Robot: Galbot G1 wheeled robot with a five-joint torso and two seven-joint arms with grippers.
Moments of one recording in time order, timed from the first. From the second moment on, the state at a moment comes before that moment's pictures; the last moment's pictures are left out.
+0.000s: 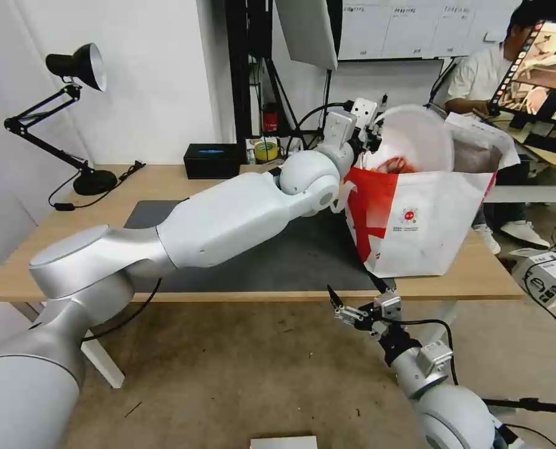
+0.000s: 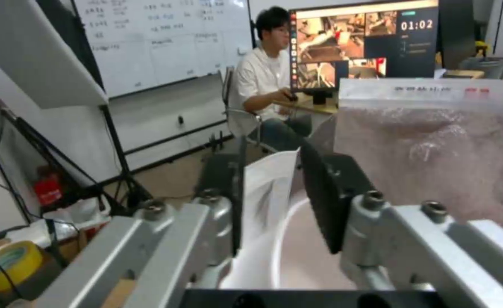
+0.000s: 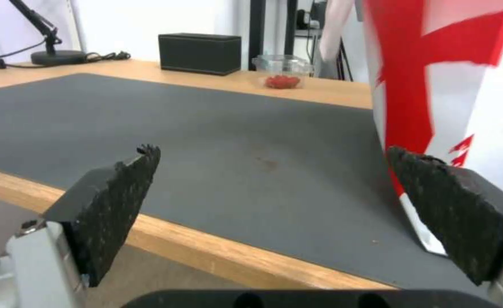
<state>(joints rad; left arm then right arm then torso) -0.22 -1.35 0.75 -1.38 -1.12 0.19 -0.41 -1.43 0.83 0.18 2.14 0.47 0.05 0.26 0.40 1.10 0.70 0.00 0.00</state>
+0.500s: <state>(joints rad) -0.14 -1.20 0.67 -1.51 -1.11 0.15 -0.44 -1.43 0.83 0.18 2.14 0.47 0.05 0.26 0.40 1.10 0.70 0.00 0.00</state>
